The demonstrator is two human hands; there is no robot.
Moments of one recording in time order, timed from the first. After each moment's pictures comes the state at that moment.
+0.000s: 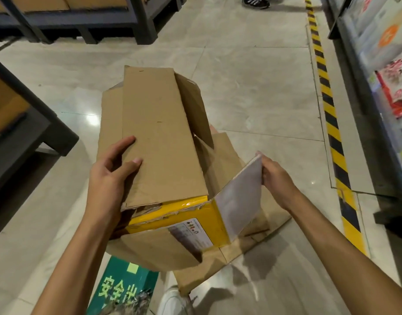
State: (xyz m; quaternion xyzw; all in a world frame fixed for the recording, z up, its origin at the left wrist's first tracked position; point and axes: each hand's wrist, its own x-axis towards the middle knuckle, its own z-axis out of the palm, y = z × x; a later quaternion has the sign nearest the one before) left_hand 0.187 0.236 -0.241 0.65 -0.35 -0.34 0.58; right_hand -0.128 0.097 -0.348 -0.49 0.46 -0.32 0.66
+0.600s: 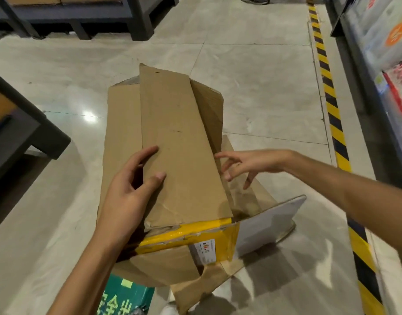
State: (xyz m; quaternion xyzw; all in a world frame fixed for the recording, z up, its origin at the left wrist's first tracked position) left_hand 0.153 0.221 -0.237 0.65 -0.44 -0.35 0.50; right_hand -0.080 0.001 -0.321 -0.71 0.34 0.12 0.60
